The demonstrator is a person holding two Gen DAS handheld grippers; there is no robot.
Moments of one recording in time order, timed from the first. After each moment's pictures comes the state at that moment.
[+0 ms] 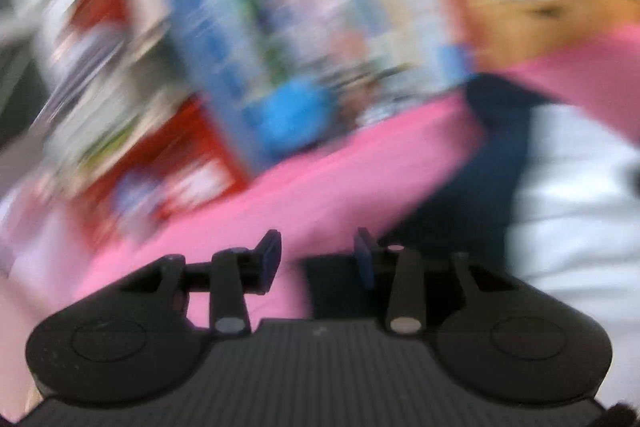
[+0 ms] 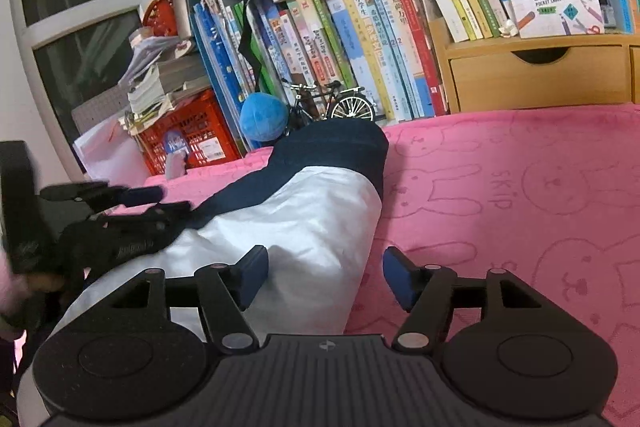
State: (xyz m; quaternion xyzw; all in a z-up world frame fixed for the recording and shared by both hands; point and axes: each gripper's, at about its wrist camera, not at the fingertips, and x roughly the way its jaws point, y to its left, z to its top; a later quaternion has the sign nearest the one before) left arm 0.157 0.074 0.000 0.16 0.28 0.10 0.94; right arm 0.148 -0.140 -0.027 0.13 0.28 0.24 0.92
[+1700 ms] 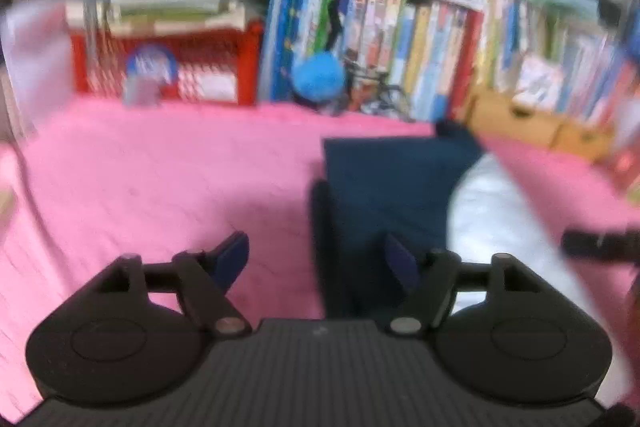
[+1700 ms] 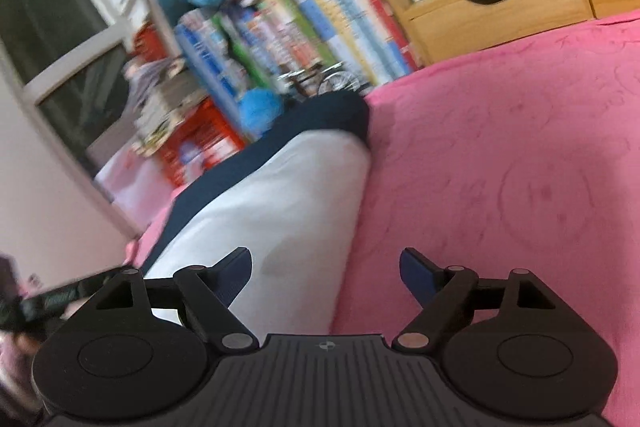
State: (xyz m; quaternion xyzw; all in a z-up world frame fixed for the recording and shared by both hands) left arm 0.048 0.149 0.027 -0.10 0.30 0.00 0.95; right arm 0.099 -0.179 -0.034 0.23 0.33 0.26 0.88
